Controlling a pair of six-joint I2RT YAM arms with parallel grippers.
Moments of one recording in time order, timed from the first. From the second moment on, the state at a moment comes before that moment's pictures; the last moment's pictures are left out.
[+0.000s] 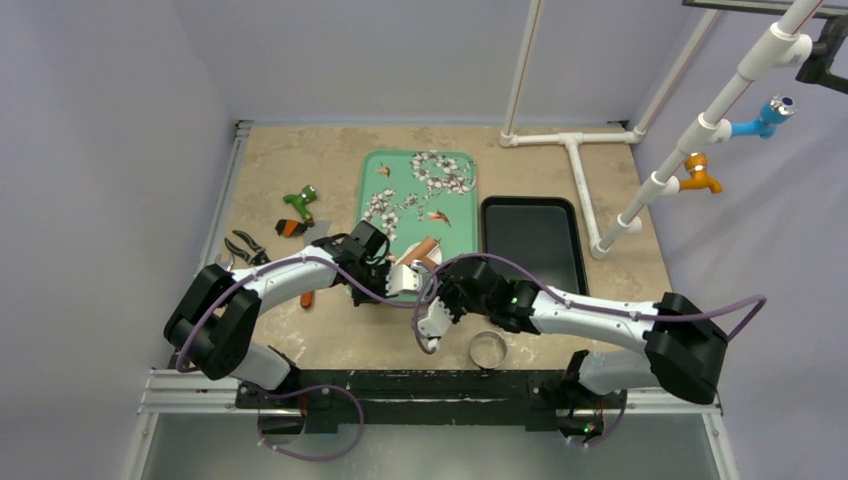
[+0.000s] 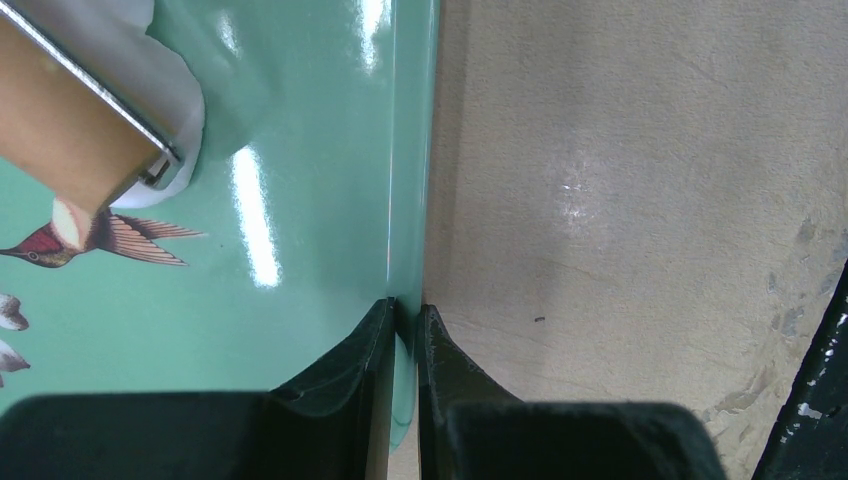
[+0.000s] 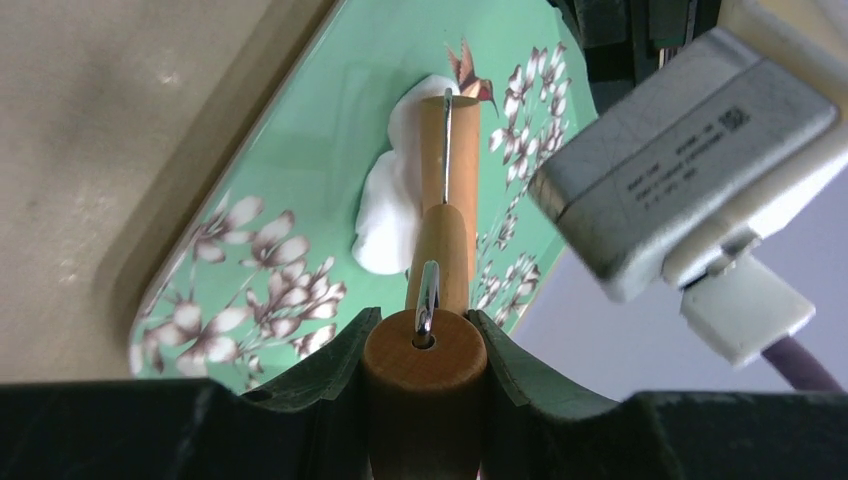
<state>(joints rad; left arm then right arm) -0.62 1.48 0.79 -0.58 0.33 0.85 1.02 1.31 0.66 -0.05 0.07 -1.47</state>
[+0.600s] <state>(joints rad) -0.62 1.48 0.79 -0.58 0.33 0.85 1.02 1.40 0.73 -0.06 0.11 -1.50</state>
